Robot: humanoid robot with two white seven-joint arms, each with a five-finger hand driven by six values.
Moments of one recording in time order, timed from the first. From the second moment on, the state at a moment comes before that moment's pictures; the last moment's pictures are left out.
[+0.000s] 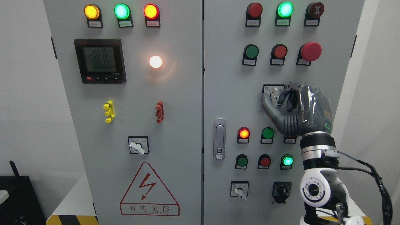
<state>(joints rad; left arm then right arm) 0.00 -0.09 0.00 0.00 0.00 -0.07 0.07 -0.73 0.12 -0.04 -1.80 1.01 0.21 0.16</state>
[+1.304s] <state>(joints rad) 0.00 -0.09 0.00 0.00 0.00 -0.07 0.07 -0.60 0.12 -0.09 -1.92 1.00 0.00 0.08</state>
